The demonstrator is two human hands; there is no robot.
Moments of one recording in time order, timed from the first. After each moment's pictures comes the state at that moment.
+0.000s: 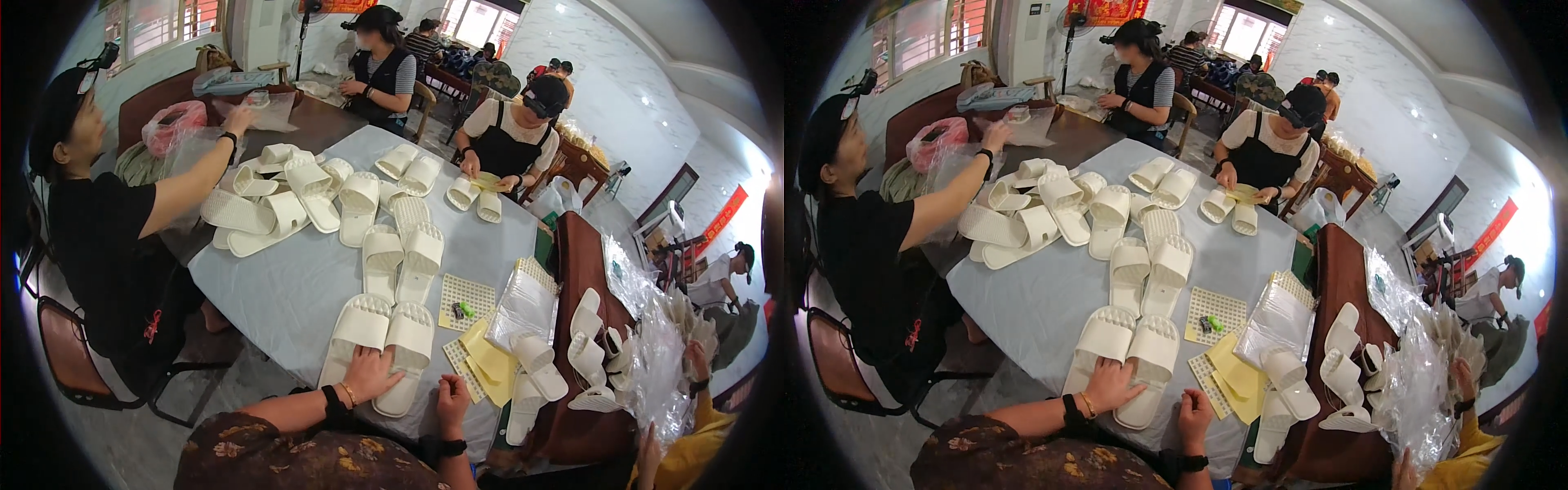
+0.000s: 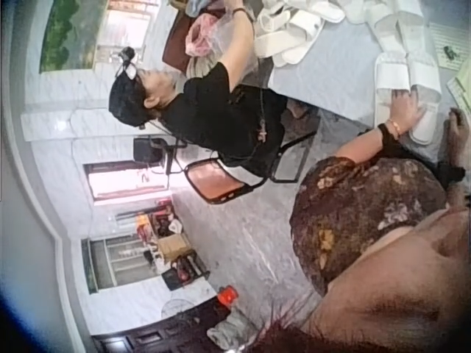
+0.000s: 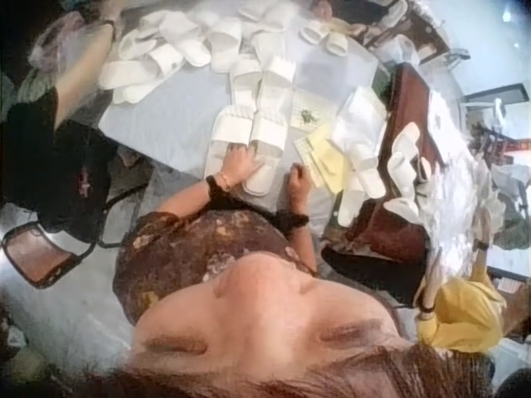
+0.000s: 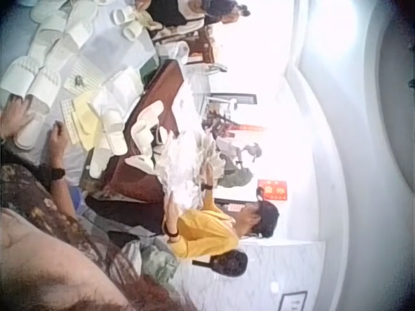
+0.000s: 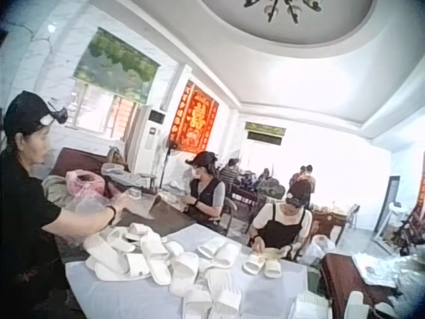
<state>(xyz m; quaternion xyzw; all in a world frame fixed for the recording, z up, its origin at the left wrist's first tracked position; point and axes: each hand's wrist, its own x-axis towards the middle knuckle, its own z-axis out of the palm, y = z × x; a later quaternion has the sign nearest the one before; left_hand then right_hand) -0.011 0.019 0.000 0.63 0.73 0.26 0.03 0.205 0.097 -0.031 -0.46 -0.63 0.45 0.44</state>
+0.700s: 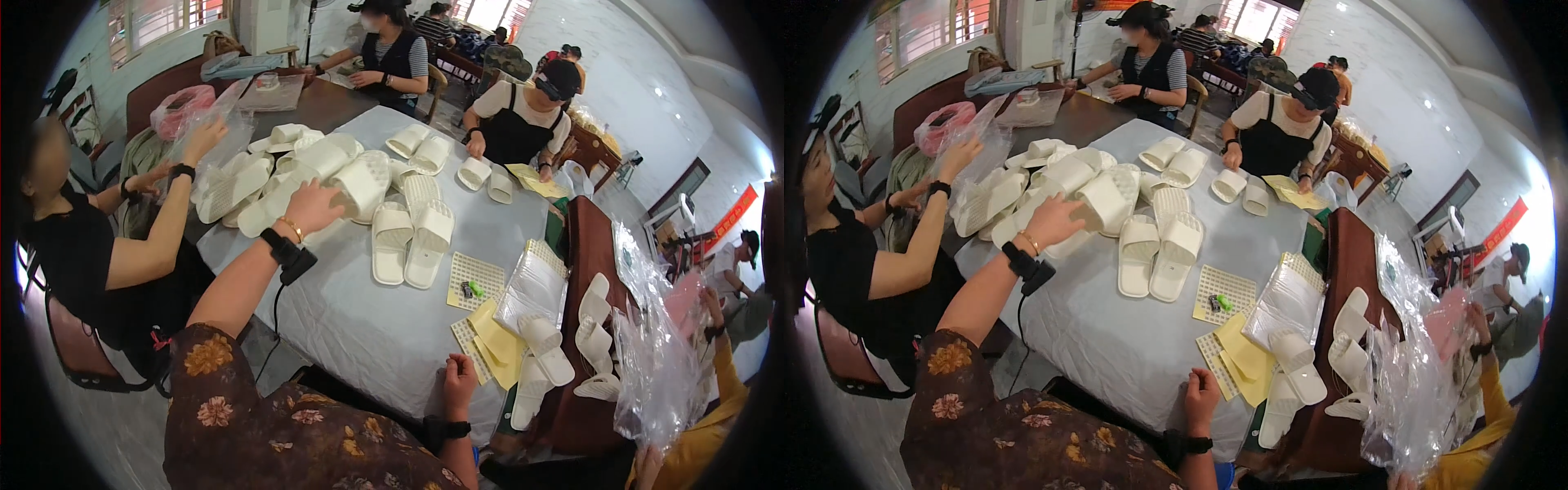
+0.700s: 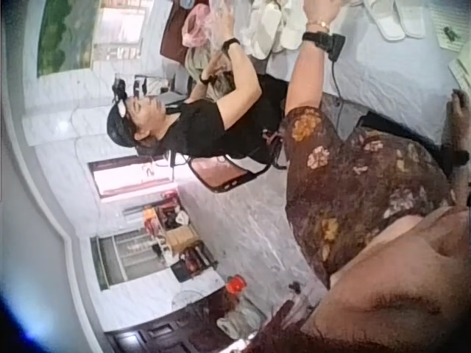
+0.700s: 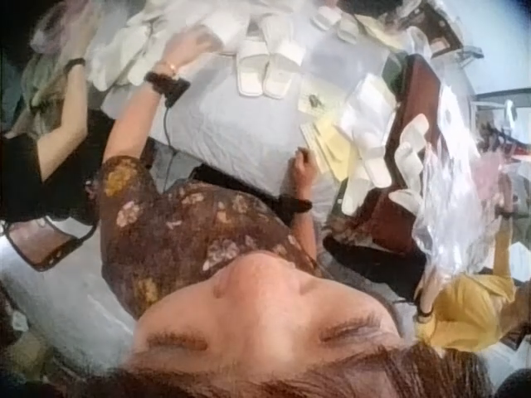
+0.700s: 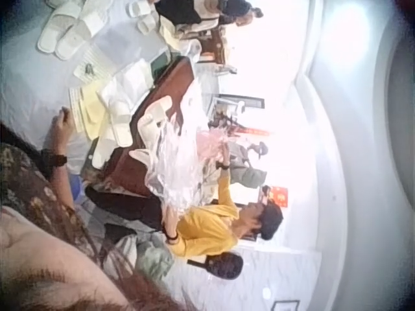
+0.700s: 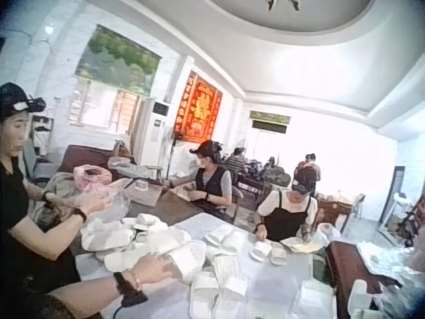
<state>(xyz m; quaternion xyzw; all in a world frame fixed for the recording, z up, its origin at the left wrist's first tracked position) -0.253 0.094 0.129 0.58 0.74 0.30 -0.16 0.202 0.098 -0.024 -0.49 -0.60 0.48 0.42</state>
